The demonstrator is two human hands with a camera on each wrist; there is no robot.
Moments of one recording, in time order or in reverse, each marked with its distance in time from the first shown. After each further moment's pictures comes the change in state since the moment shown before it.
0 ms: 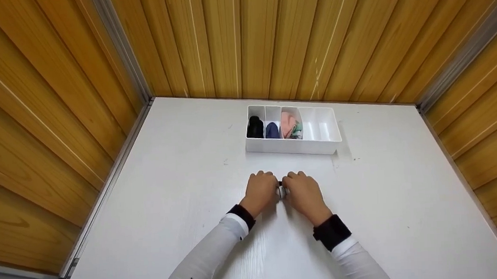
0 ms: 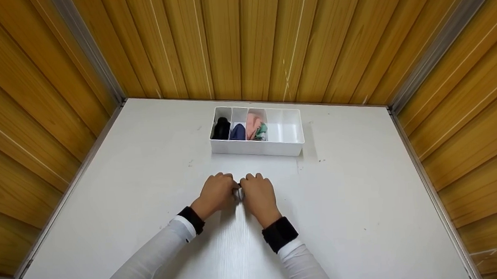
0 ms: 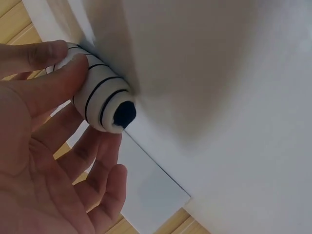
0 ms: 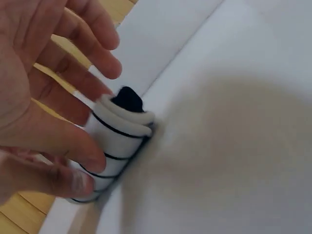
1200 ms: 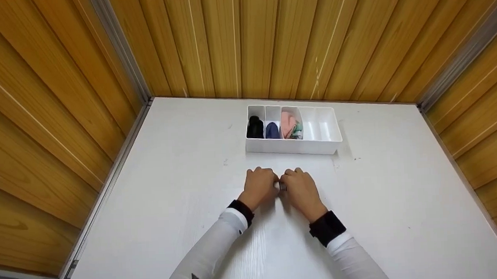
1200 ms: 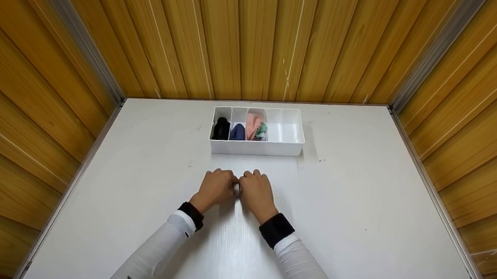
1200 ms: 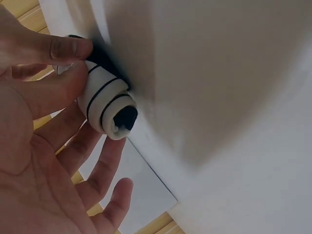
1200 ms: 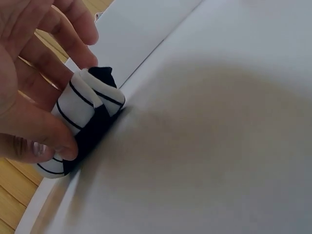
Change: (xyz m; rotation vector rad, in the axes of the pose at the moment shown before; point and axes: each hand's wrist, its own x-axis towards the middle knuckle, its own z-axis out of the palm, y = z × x) left_hand 0.013 -0.010 -0.004 -0.165 -0.070 -0.055; right_hand 0.013 0.000 0.017 -0.041 0.101 -0.031
